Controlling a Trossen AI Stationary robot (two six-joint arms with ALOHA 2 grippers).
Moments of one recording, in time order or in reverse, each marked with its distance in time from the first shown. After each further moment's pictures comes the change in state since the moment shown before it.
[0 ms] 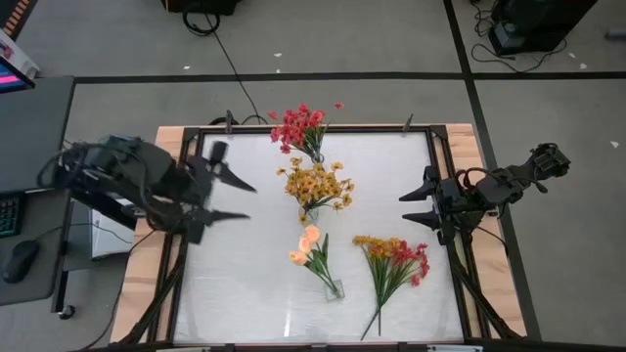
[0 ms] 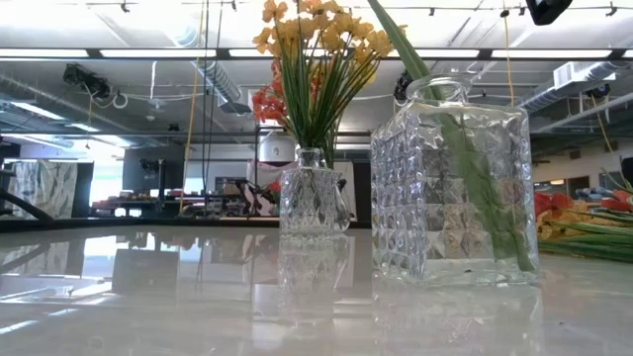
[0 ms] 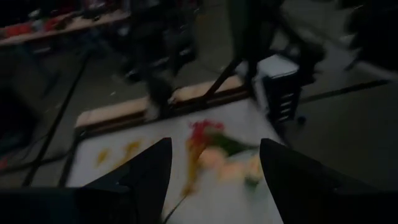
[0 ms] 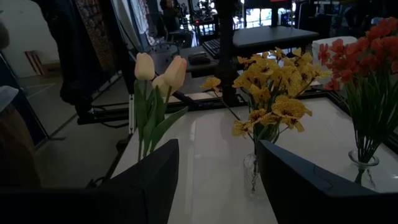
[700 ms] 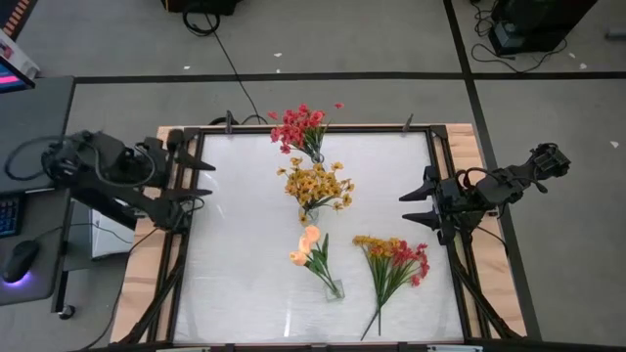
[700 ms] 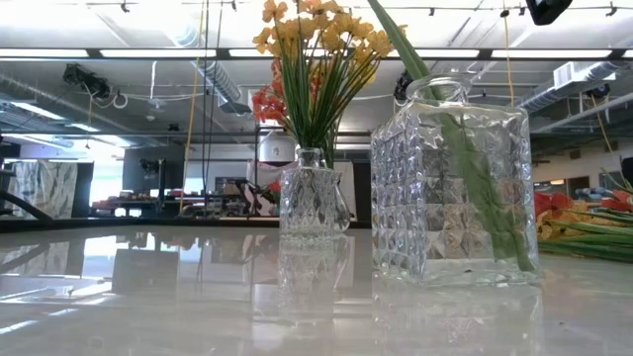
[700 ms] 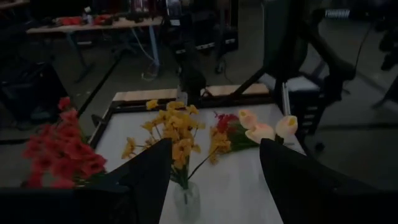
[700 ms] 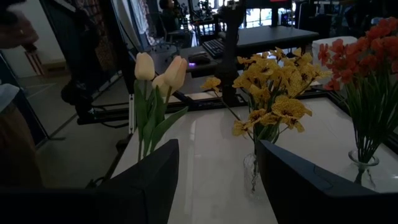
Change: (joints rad) left arm 0.036 -0.435 -0.391 0.031 -0.104 -0.114; right arm 0.000 0.000 0.000 0.000 0.000 0.000
